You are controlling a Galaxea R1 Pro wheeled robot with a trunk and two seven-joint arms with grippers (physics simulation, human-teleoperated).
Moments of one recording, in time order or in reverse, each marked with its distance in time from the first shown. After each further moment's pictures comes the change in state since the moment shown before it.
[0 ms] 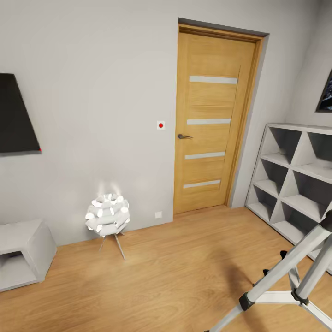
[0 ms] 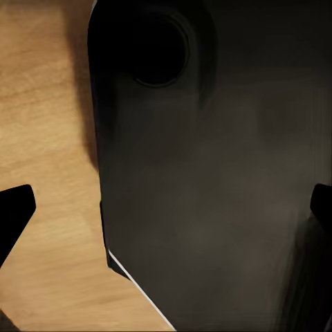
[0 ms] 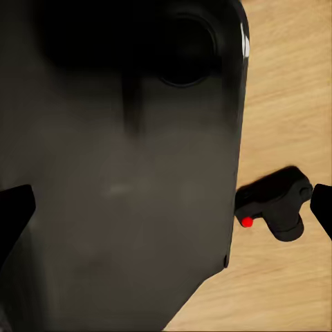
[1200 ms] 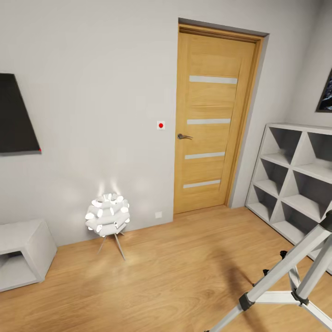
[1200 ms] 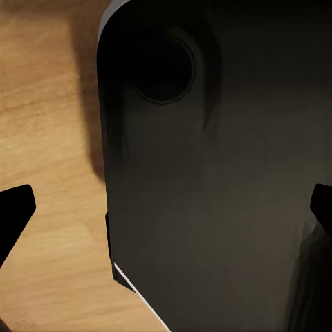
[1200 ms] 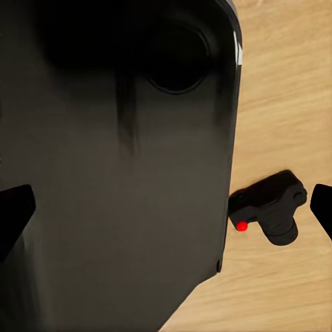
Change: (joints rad) left arm 0.008 0.006 -0.001 -0.026 0.000 -0.011 -0.001; right arm -0.002 -0.005 0.006 -0.003 0.007 -0.004 -0.002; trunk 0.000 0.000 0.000
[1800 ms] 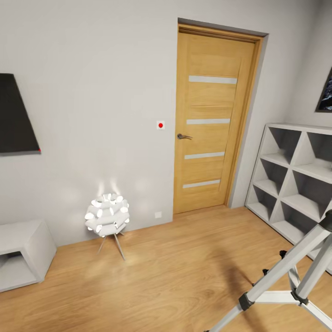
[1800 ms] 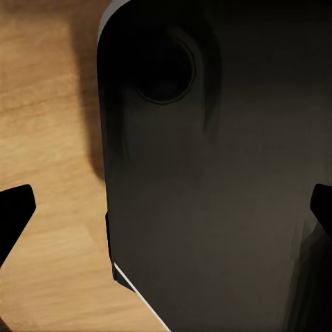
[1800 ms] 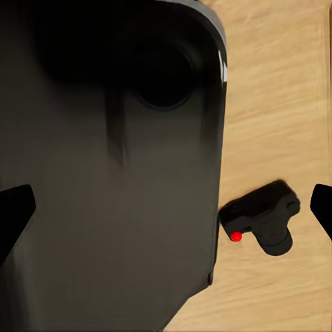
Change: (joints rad) left arm 0.000 0.000 0.000 0.000 0.000 0.000 0.000; right arm 0.000 -0.010 0.000 0.000 -0.002 -0.034 -0.002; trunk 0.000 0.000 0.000
